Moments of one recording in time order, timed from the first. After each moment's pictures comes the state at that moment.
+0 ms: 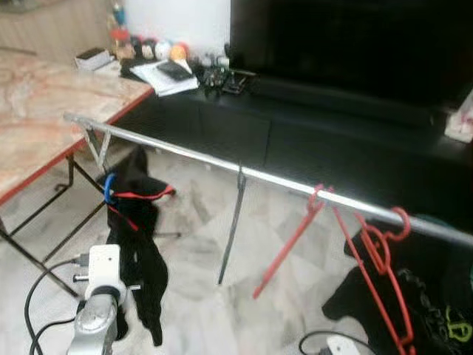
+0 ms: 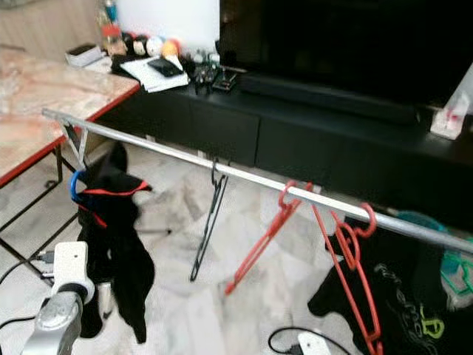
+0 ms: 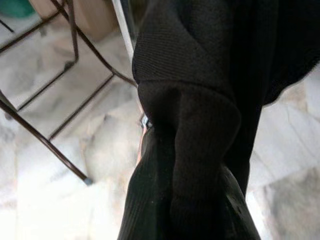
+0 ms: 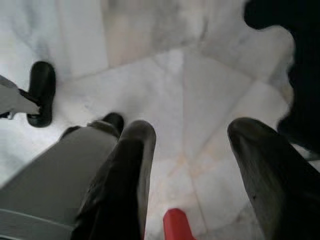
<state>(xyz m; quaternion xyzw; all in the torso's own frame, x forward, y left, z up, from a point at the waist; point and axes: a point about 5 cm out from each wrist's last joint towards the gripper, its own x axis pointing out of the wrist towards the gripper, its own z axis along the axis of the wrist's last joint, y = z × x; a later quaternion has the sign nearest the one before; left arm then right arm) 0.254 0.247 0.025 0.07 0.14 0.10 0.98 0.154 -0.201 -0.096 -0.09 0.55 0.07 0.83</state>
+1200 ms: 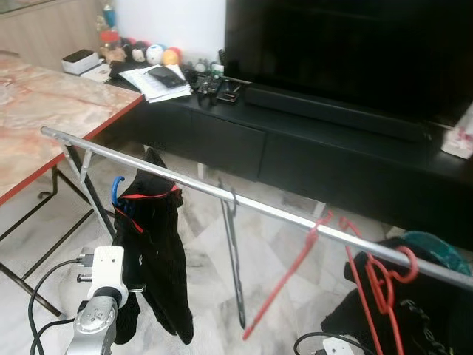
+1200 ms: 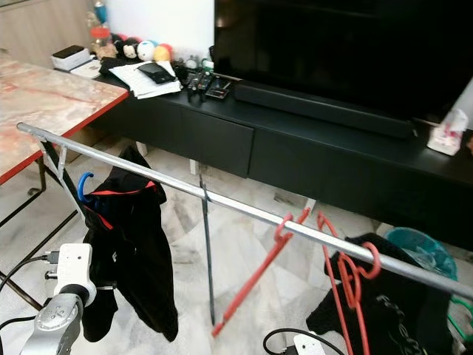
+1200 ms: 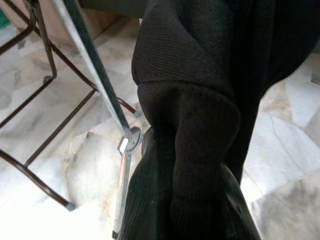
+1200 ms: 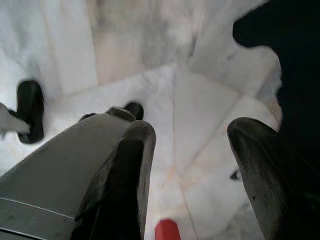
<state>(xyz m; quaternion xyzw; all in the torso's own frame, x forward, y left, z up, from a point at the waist) 0.258 0.243 0.026 0.07 0.14 0.07 0.98 0.148 -0.198 -0.099 -0.10 0.56 0.06 0.82</state>
